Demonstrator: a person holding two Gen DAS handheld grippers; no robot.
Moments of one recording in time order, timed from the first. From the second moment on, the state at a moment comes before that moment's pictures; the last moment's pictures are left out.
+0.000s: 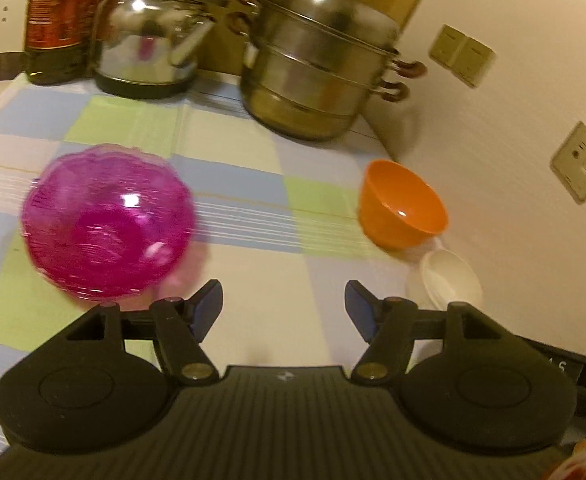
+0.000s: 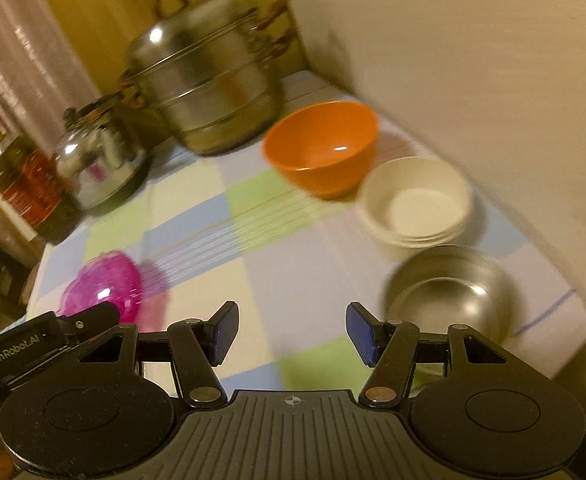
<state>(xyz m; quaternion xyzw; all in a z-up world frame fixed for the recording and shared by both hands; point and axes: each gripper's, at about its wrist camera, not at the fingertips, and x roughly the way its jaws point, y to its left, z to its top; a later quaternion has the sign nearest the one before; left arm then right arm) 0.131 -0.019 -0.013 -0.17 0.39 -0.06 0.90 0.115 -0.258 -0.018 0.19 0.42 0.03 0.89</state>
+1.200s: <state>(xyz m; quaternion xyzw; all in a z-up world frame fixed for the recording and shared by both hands) 0.209 -0.150 -0.033 -0.11 0.43 -0.14 0.89 0.148 -0.380 -0.039 0.23 0.41 -0.07 0.88</state>
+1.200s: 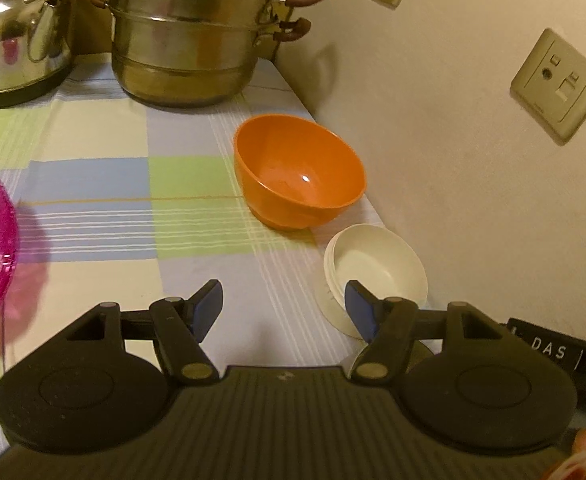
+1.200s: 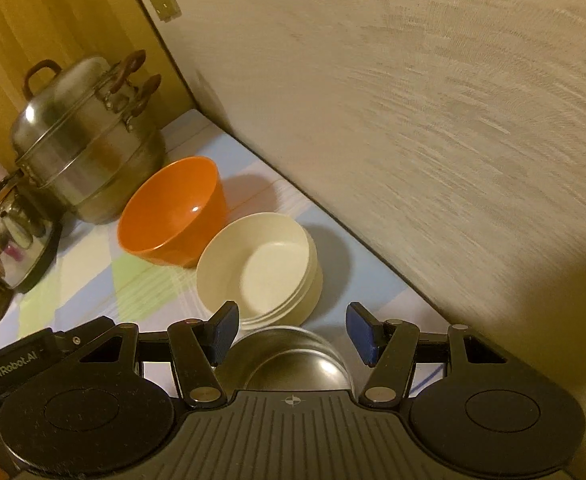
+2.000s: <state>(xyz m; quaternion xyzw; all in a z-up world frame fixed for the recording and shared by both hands) 0.265 -0.198 -0.083 -0.12 0.46 -0.17 0.86 0.188 -0.395 -0.078 0.25 0.41 -0.09 0.87</state>
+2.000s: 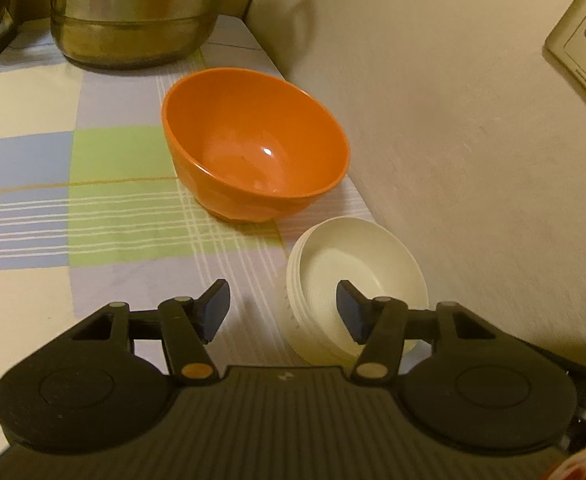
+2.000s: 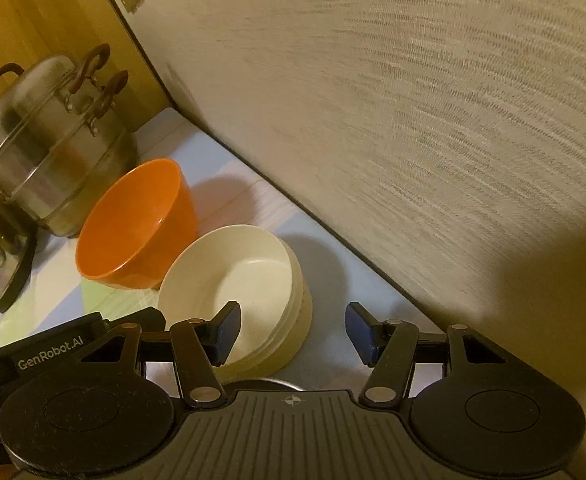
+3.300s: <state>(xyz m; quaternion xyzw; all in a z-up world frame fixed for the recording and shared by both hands) 0.275 -0.215 -0.103 -0.10 0.46 -0.20 0.86 0.212 -0.389 -0.096 0.25 0.43 -0.09 0.86</state>
